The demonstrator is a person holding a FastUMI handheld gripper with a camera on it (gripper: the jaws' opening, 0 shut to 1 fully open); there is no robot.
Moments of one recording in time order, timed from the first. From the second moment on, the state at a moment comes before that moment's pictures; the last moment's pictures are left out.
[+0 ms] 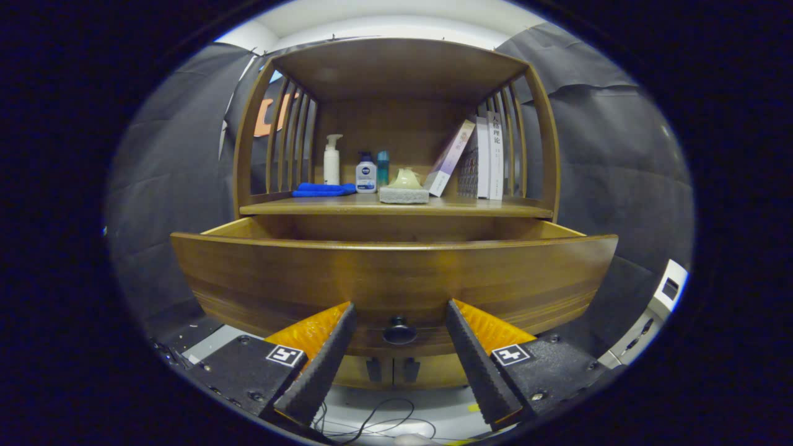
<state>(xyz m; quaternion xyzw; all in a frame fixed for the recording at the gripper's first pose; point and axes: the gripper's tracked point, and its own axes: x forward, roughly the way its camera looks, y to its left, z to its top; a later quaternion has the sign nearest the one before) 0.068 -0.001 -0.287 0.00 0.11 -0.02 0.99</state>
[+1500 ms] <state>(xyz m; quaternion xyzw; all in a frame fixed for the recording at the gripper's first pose) 0.186 0.001 -0.287 0.00 0.13 -0.02 0.99</state>
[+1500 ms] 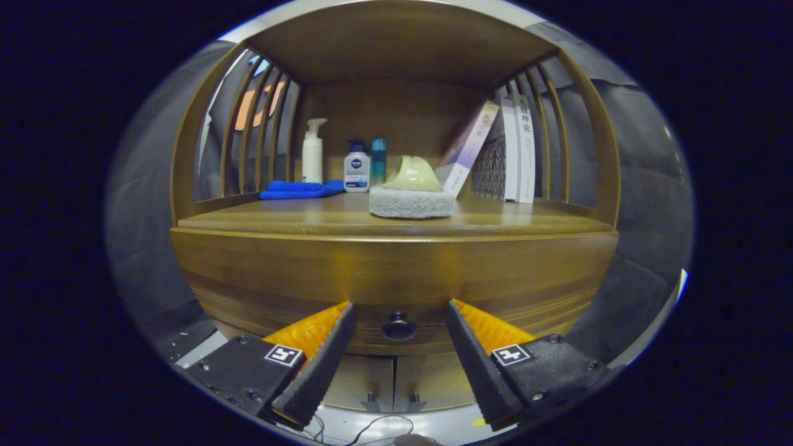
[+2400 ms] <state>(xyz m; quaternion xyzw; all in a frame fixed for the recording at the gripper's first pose) 0.017 -0.034 -0.061 0.01 0.01 0.00 1.00</state>
